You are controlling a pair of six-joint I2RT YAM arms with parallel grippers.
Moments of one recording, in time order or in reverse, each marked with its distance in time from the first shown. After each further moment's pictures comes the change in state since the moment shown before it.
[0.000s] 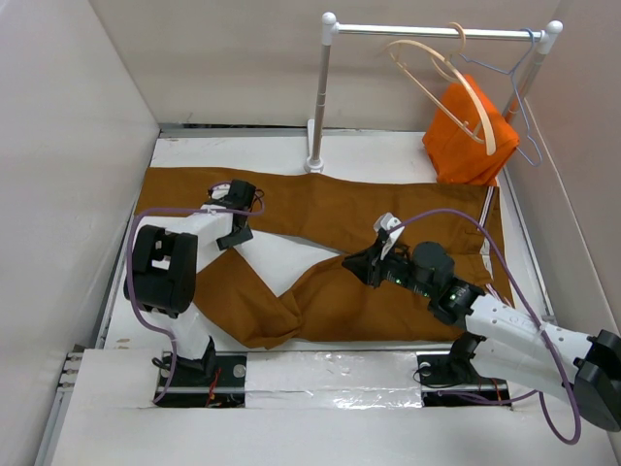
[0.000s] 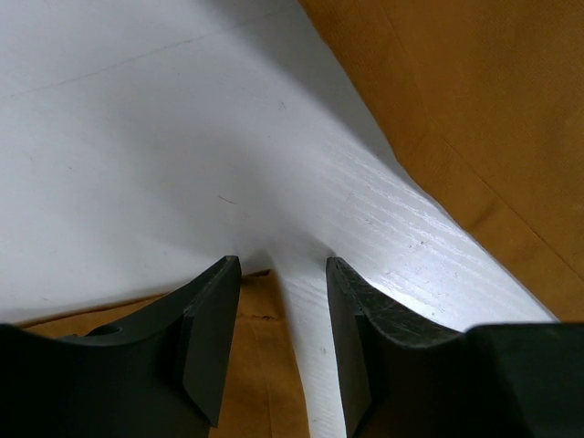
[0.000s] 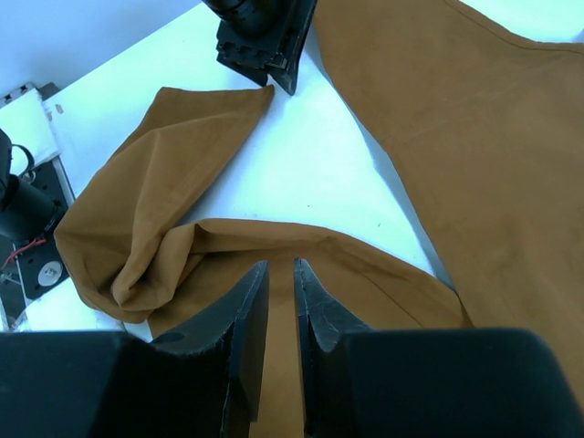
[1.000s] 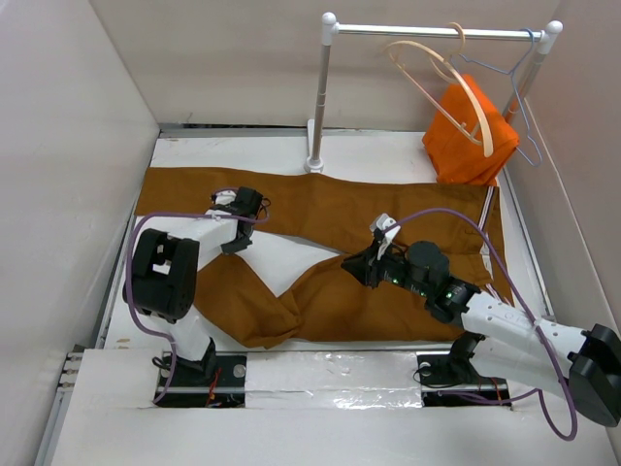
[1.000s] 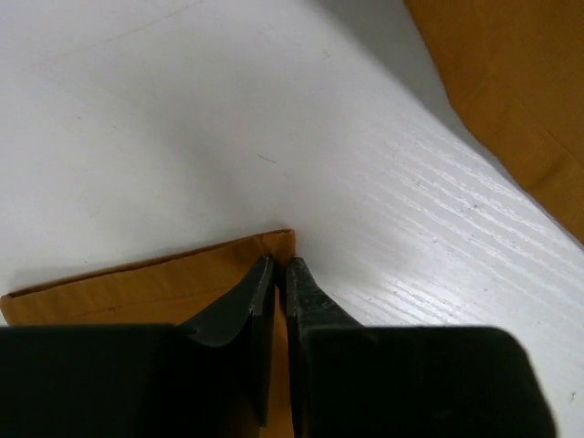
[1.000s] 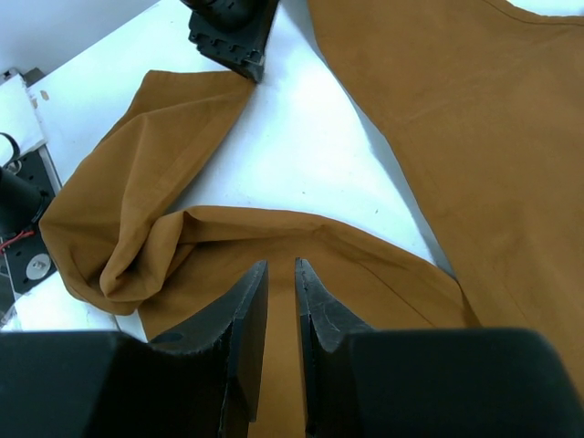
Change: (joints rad) left arm -0.057 -0.032 -0.045 -0.043 -0.093 -0.014; right arm 0.000 0.040 0.000 -0.001 0.006 0.000
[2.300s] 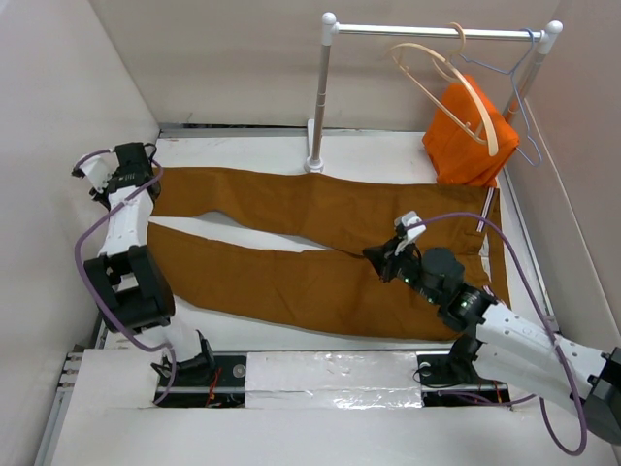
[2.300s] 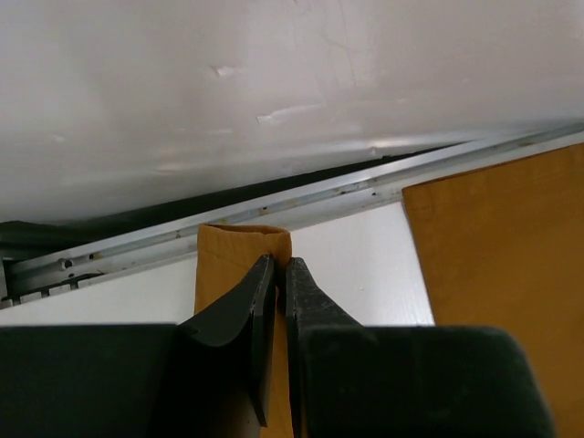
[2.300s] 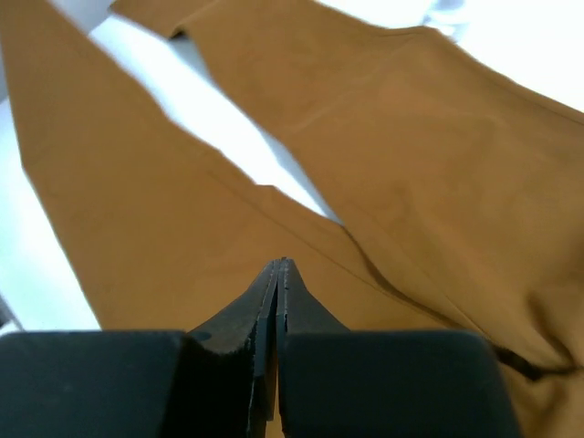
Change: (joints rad) left arm 0.610 -0.109 0.333 -0.038 -0.319 -0.036; right arm -0.003 -0.145 -0.023 -0.096 0.294 0.023
